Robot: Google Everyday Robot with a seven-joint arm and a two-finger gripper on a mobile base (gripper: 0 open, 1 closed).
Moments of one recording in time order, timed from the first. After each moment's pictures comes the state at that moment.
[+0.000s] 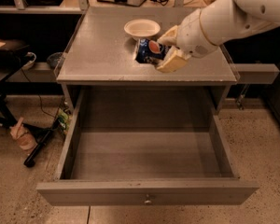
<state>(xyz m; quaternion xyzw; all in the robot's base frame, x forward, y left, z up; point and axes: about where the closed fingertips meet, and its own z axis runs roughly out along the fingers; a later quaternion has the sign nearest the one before) 0.608 -0.065 0.939 -0.67 0.63 0.06 0.40</state>
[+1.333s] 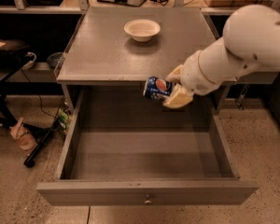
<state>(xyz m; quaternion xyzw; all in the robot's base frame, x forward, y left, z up) 0.561 -0.091 0.853 -0.64 0.70 0.05 0.32</state>
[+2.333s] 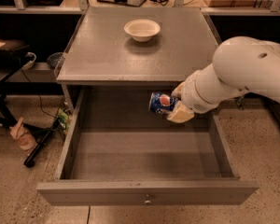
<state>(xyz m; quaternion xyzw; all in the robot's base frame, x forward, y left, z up) 0.545 -0.109 0.809 -0.62 0.73 0.00 0.29</state>
